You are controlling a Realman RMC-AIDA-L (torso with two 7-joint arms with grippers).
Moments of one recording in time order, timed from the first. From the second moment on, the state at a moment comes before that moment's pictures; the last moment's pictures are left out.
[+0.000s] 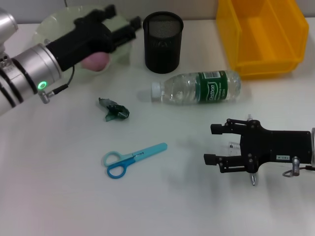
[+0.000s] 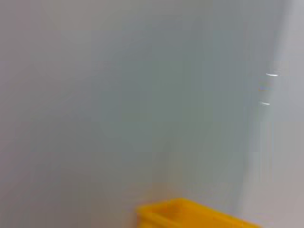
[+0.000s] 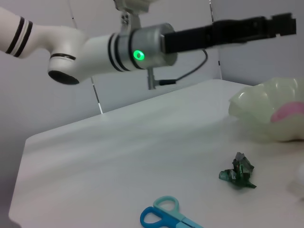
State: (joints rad) left arm -0.69 -2.07 0.78 0.22 1.30 1.16 -0.96; right arm 0.49 2.07 -0.70 -0.48 -2.06 -1.59 1.11
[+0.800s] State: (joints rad) left arm -0.50 -2.04 1.11 0.54 1.55 1.27 -1.13; right arm 0.48 2.07 -0.70 -0.49 -2.06 -1.59 1.11
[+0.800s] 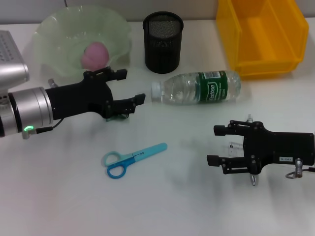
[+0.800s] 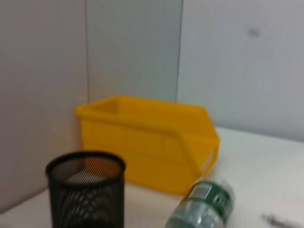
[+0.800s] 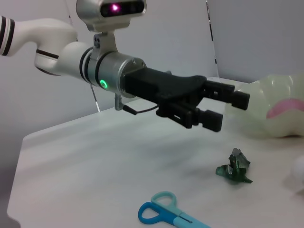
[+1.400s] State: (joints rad) left arm -0.49 -2.06 1.12 0.52 1.66 1.08 -1.15; right arm 0.48 2.07 -0.70 -0.49 -2.06 -1.58 1.11
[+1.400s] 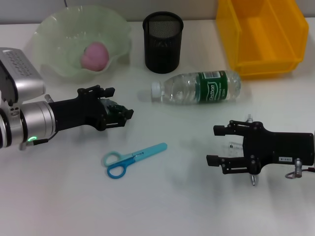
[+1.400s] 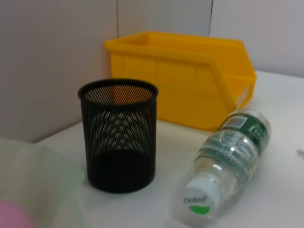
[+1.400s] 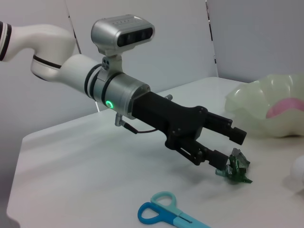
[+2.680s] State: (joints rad) left arm -0.52 -2.07 1.17 0.47 1.66 0.96 -1.17; right arm 0.48 2.08 -0.70 -0.49 -2.06 -1.59 1.11
